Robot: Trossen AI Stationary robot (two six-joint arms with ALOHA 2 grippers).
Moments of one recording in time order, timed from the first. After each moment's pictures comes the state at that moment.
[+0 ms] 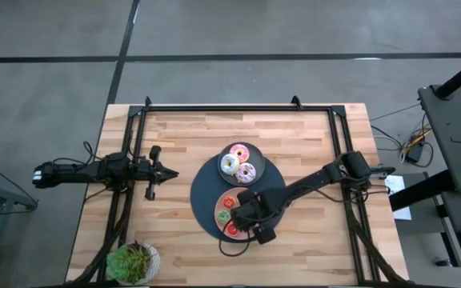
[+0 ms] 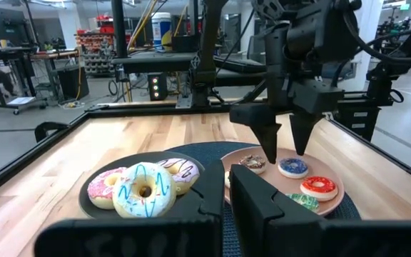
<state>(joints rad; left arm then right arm) 0.01 0.10 0.01 0.03 0.05 0.03 0.34 2.04 1.52 -0.81 0.00 -0.07</state>
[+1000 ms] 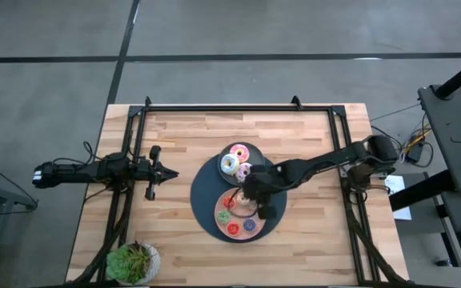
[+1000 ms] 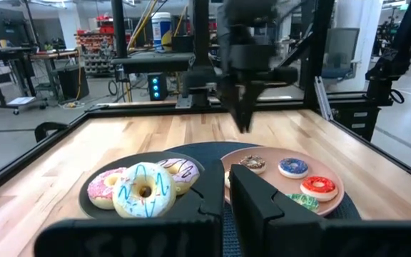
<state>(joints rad) 0.01 0.10 0.01 0.03 0.05 0.03 0.18 1.74 1.25 -0.62 0.00 0.06</state>
